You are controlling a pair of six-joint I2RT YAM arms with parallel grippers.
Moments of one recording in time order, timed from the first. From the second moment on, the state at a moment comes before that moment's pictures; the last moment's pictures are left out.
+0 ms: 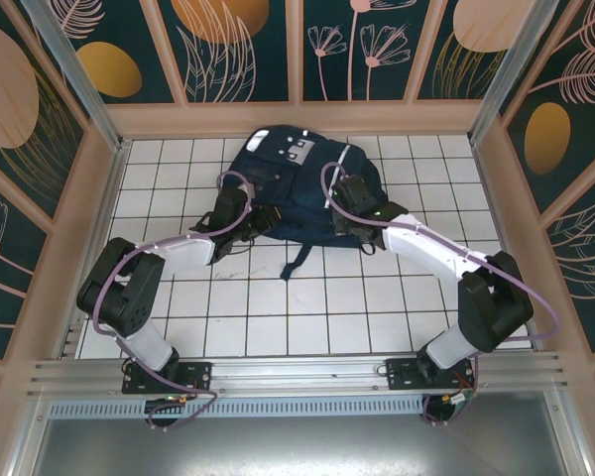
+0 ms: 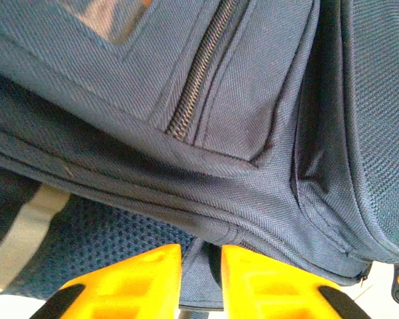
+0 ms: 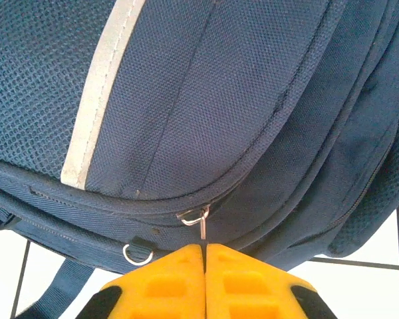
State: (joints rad) left arm -0.48 1.68 0.85 0.25 0.24 -0.91; right arm 0.61 1.53 1.10 -0.48 0.24 0.39
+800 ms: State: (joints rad) left arm -0.52 1.70 0.80 0.57 0.39 -1.27; right arm 0.65 1.50 1.06 -0.38 -0.04 0.34
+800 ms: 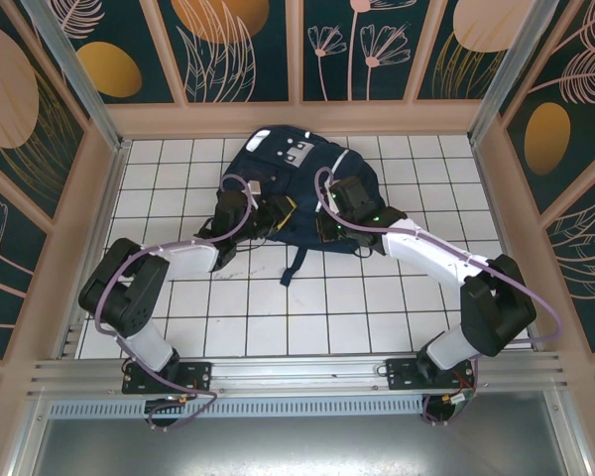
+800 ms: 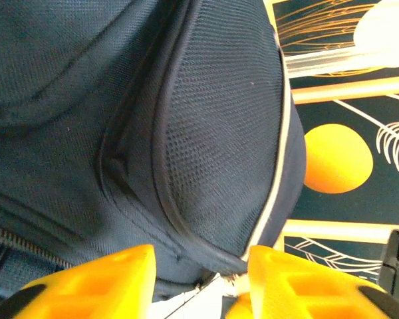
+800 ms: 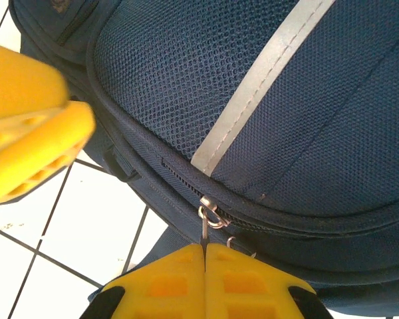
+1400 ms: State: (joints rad) left arm -0.52 1.79 0.86 0.59 0.36 -1.31; right arm 0.67 1.48 1.03 -0.38 0.03 0.34
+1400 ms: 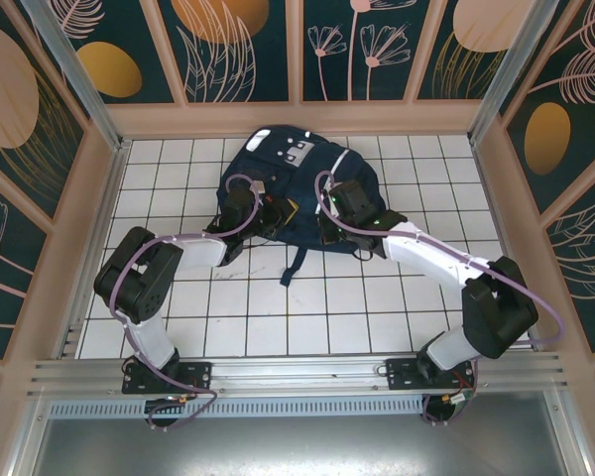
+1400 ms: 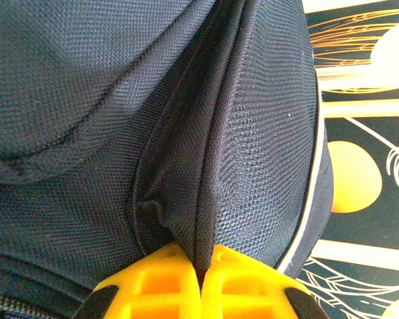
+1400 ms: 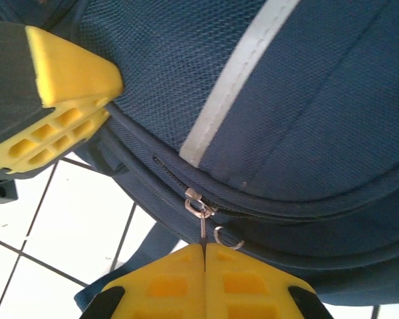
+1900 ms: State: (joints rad) left arm -0.42 1.57 0.73 0.40 0.38 -1.13; right arm 0.68 1.49 1.07 -0.45 0.23 0.28
